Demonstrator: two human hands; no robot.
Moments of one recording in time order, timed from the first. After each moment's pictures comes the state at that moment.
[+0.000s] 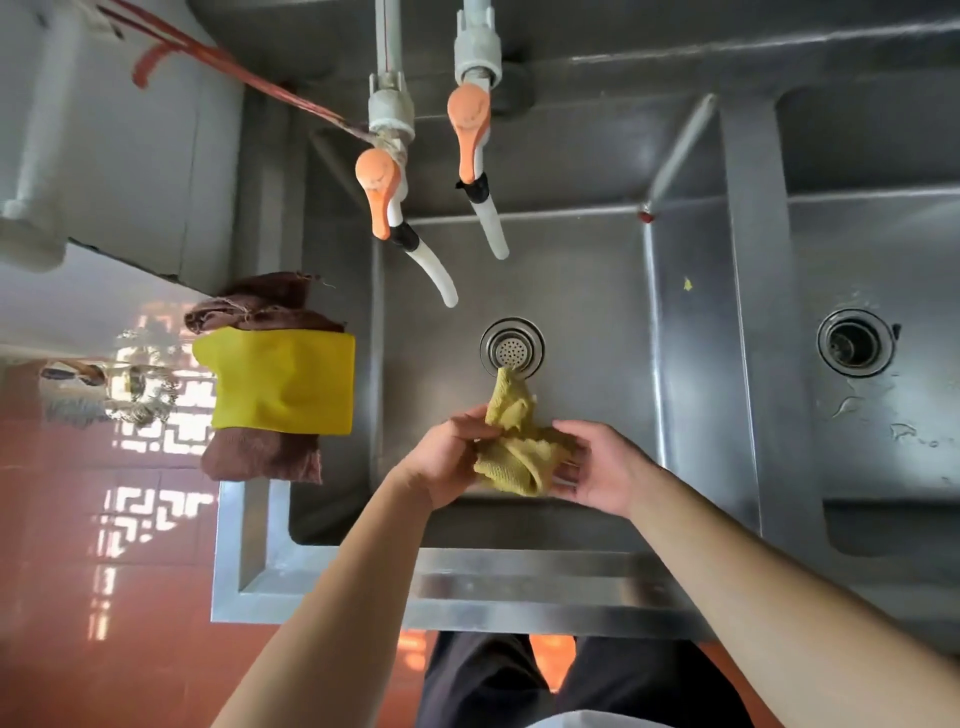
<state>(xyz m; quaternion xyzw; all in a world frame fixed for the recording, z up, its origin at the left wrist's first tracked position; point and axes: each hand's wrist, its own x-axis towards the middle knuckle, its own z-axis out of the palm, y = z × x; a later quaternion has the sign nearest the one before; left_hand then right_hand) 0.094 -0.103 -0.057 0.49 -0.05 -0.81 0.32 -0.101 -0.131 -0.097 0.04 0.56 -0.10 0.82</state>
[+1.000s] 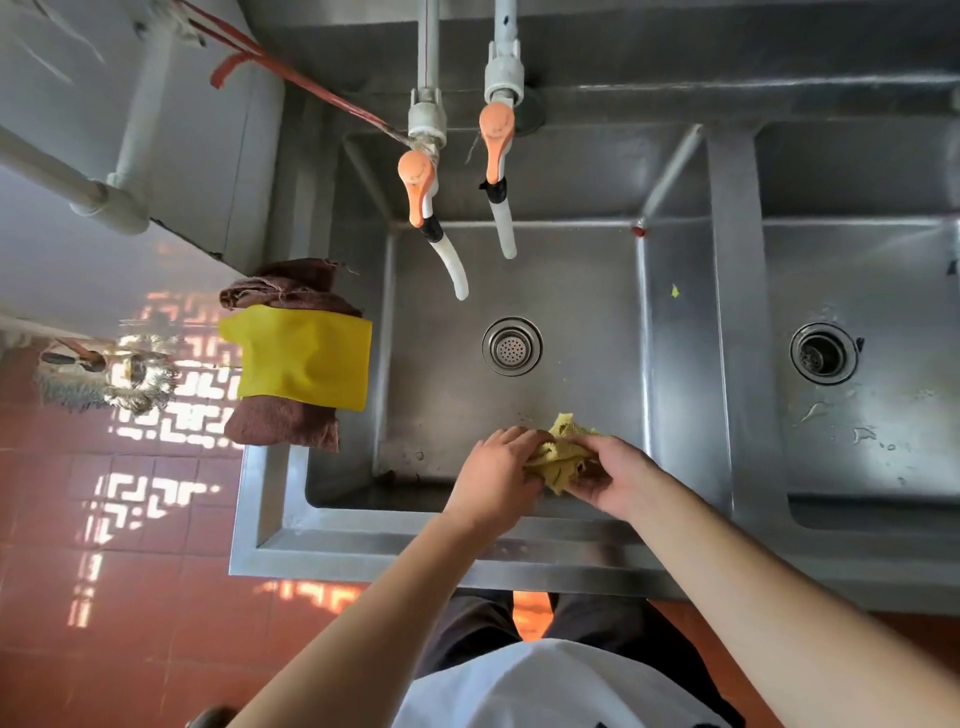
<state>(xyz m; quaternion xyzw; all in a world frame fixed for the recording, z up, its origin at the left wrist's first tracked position) 0.051 -0.047 -0.026 0.64 -0.65 -0.39 0.10 -0.105 -0.105 -0.031 0.02 0.68 -0.12 0.72</state>
